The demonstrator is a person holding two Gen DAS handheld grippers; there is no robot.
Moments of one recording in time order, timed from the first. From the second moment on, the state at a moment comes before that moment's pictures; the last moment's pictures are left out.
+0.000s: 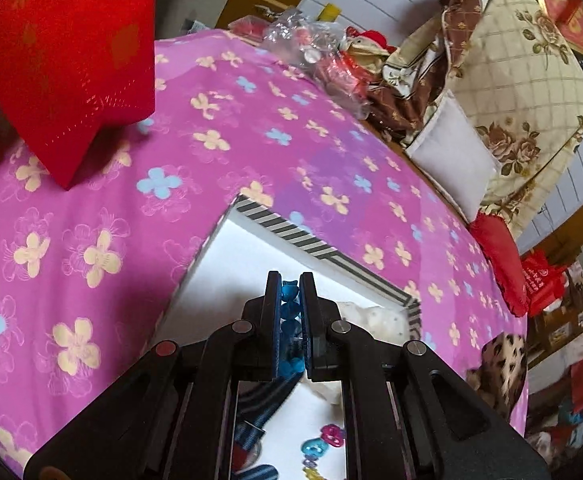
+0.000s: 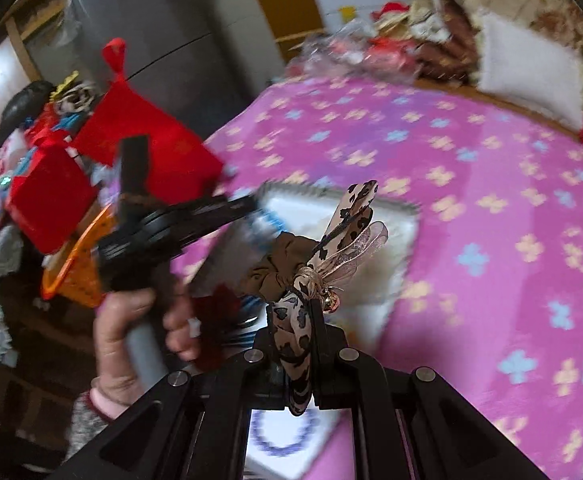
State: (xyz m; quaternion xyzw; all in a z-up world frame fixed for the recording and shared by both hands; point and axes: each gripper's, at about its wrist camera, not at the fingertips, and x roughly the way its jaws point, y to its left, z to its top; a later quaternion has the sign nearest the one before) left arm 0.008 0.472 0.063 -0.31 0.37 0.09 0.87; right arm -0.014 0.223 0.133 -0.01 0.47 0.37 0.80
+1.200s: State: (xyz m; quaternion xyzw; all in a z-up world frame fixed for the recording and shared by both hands) left arm -0.033 0.395 0.106 -0.13 0.33 0.15 0.92; right arm -0.070 0.150 0.080 -0.14 0.46 0.22 0.85
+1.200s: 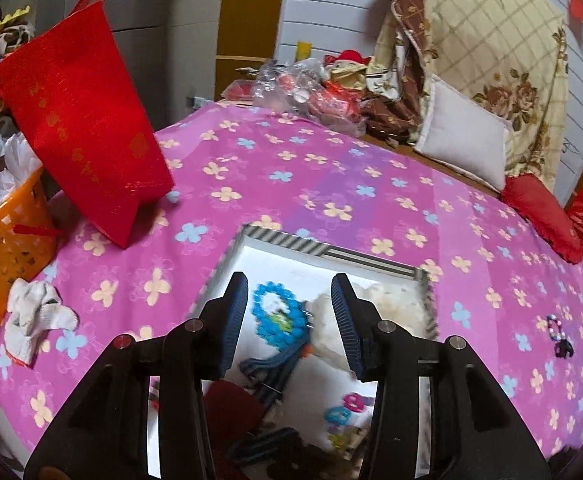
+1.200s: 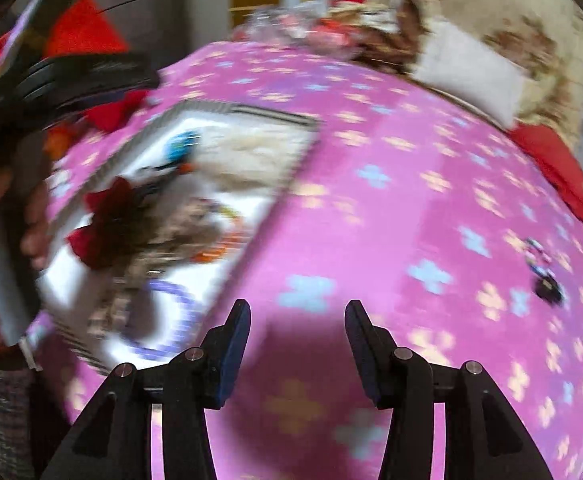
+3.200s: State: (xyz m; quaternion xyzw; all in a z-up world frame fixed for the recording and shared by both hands) left arm 0.009 0.179 0.051 -0.10 0.47 -0.09 0.87; right arm 0.071 -0.077 0.035 0.06 0.50 0.13 0.86
